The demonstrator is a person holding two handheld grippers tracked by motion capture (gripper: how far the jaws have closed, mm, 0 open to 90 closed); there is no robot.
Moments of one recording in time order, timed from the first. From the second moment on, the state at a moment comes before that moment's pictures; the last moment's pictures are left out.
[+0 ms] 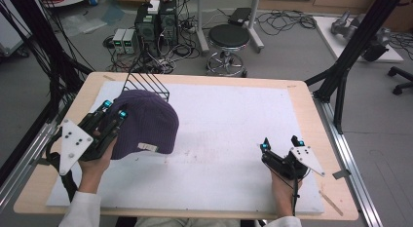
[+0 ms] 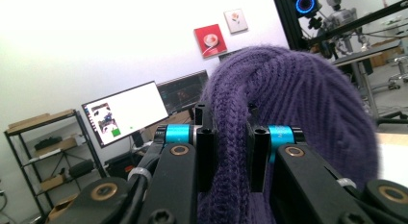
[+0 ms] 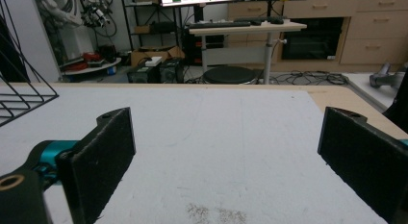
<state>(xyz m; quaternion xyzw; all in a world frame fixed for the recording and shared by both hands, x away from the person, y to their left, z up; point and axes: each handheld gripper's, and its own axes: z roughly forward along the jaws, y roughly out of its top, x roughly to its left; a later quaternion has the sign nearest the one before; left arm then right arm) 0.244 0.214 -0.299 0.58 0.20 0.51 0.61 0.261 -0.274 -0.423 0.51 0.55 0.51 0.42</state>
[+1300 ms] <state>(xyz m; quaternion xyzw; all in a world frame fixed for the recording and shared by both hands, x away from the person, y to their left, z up) 0.275 0.189 -0.284 0.59 0.22 0.48 0.61 0.282 -0.212 -0.345 0.37 0.58 0.60 0.41</state>
